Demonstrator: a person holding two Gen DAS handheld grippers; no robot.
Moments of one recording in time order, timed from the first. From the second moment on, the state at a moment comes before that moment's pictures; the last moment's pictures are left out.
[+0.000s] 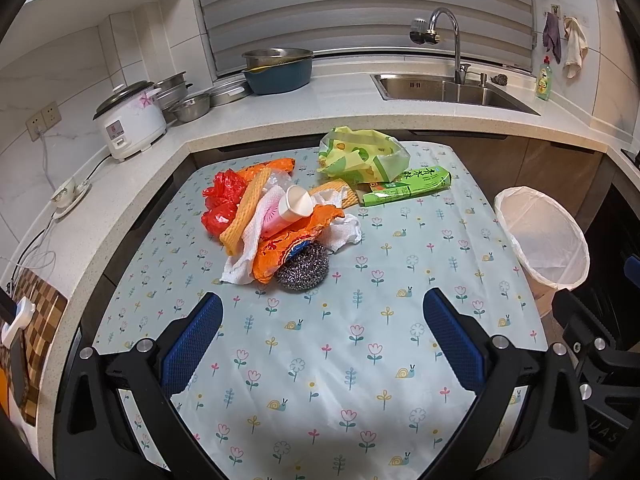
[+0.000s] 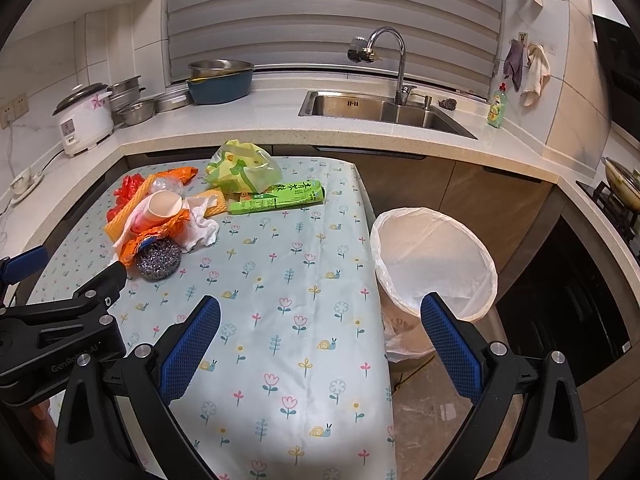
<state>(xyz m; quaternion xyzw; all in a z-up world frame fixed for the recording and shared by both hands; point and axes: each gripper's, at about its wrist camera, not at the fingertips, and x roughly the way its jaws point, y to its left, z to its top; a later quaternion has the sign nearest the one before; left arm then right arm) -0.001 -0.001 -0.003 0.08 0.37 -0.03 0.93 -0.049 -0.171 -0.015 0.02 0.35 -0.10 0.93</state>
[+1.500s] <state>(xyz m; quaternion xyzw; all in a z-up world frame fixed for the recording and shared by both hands) 0.001 0.003 0.002 0.08 0.35 -0.03 0.93 -0.048 -0.166 -0.011 0.02 0.34 -0.09 0.93</state>
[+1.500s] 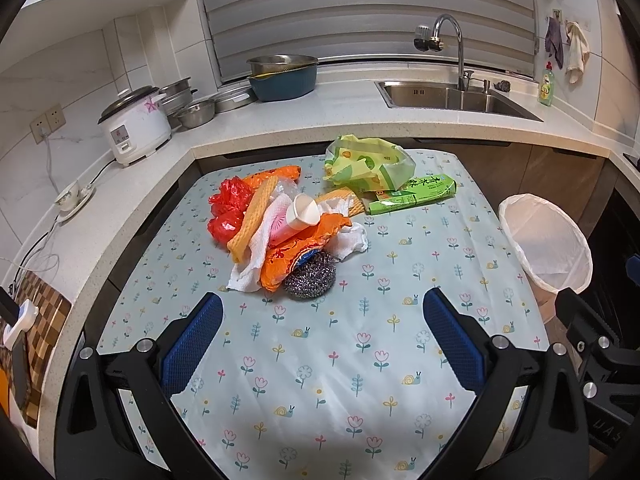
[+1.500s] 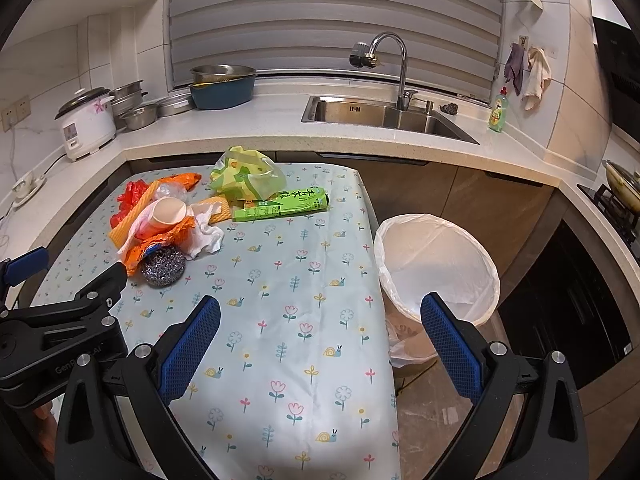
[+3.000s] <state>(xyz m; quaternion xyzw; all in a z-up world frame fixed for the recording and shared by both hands) 0.141 0.106 -0.050 0.01 0.41 0.00 0.91 0.104 -0.141 -0.038 0.02 0.35 -0.08 0.93</state>
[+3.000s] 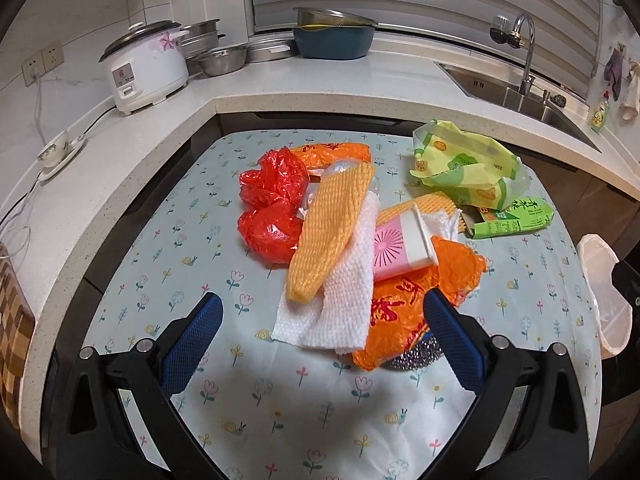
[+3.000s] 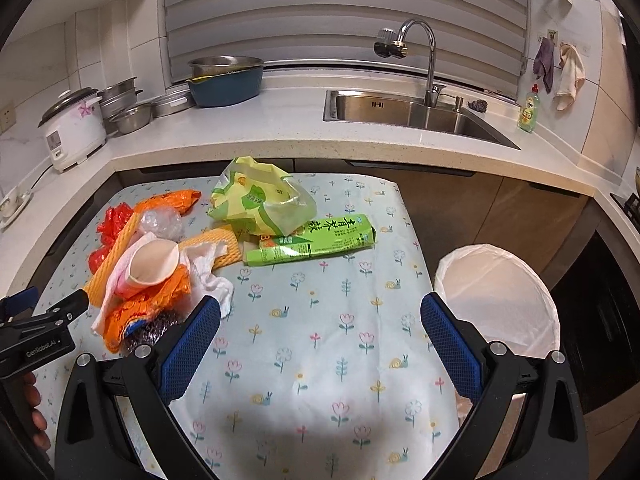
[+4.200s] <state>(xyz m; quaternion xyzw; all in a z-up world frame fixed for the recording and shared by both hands) 0.217 0.120 -0.060 -0.04 0.44 -0.07 0.89 0.260 -0.119 -0.076 0.01 0.39 -0.02 0.92</state>
